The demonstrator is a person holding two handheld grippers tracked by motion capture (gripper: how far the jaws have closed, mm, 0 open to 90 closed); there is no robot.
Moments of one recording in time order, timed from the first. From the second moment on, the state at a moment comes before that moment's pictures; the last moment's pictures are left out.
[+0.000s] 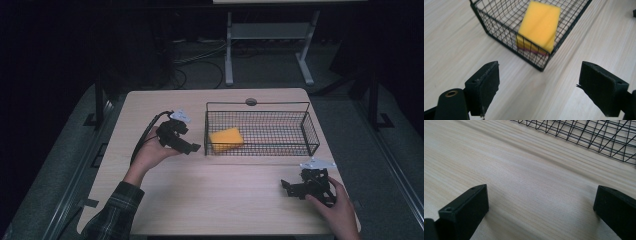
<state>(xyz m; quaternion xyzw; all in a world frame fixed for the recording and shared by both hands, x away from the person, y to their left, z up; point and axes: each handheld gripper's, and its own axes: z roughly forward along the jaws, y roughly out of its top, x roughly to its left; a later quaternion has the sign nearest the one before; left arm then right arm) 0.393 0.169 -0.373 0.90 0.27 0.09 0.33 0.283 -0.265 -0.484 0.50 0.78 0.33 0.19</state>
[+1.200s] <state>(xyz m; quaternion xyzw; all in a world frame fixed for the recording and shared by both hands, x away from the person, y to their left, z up) 0.305 0.250 -0.451 0.86 0.34 0.14 0.35 0.283 -0.265 -0.484 0.50 0.78 0.33 0.19</state>
